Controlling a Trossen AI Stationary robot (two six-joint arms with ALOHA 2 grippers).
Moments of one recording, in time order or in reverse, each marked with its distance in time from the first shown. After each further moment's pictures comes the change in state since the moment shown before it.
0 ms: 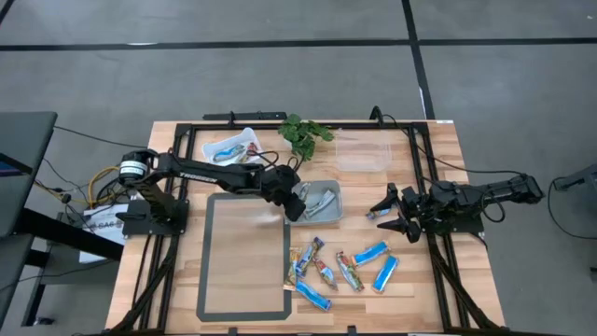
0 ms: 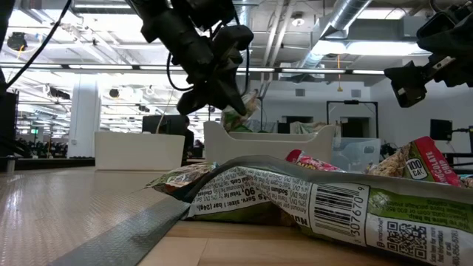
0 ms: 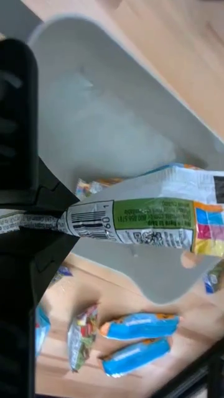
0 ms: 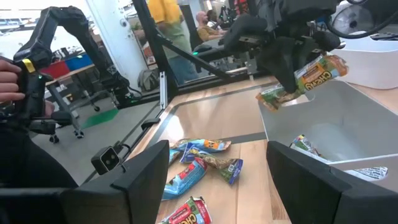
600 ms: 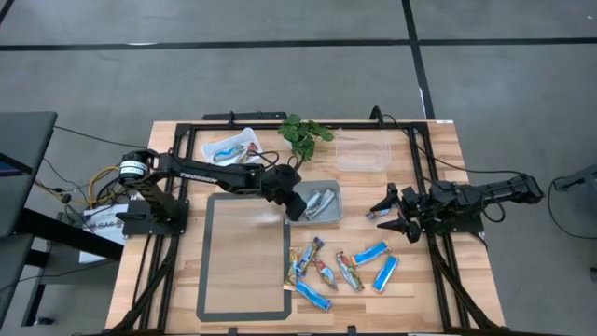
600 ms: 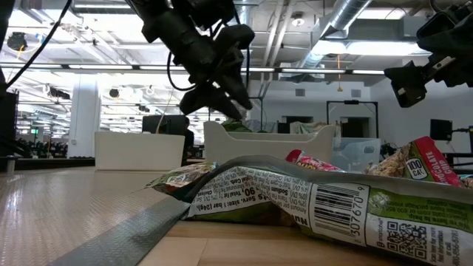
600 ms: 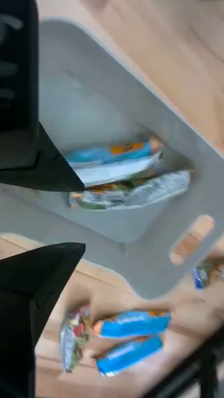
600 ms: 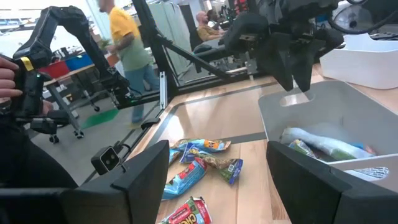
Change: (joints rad) left arm -0.001 0.000 -0.001 0.034 -0.017 0.017; right arm 0.000 0.000 0.000 0.000 0.000 0.000
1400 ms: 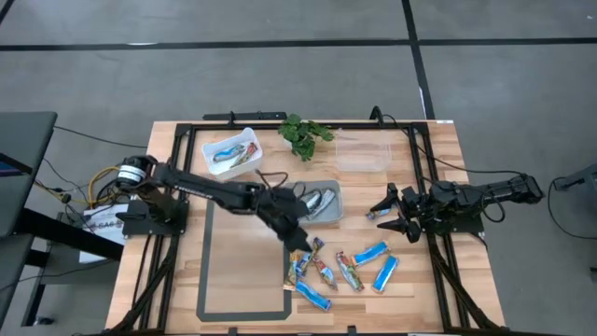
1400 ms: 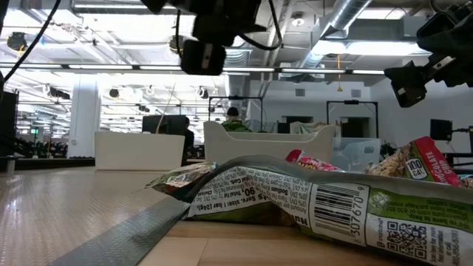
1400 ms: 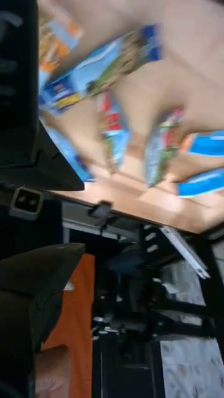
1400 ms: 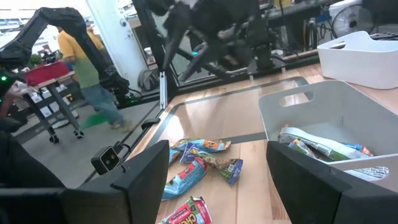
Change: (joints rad) left arm -0.207 -0.002 0.084 0.130 0.389 -0.388; right arm 0.000 0.000 0.000 0.000 0.000 0.000
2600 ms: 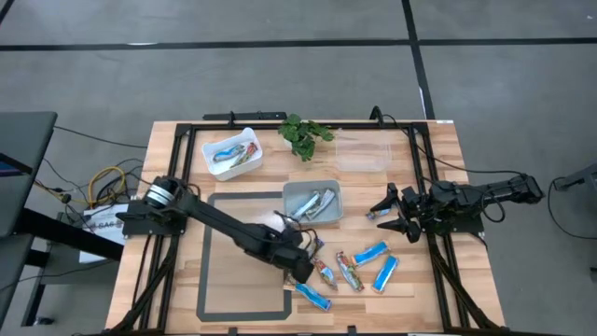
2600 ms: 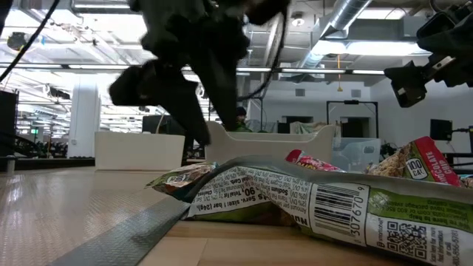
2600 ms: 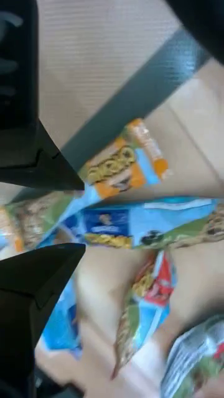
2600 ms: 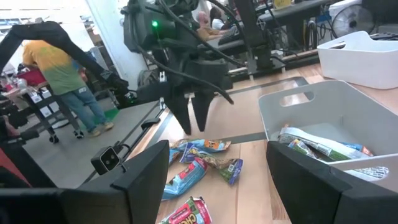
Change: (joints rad) left arm -0.241 0.290 0.249 -0.533 -0.518 -0.285; right arm 0.000 0.000 0.000 0.000 0.000 0.000
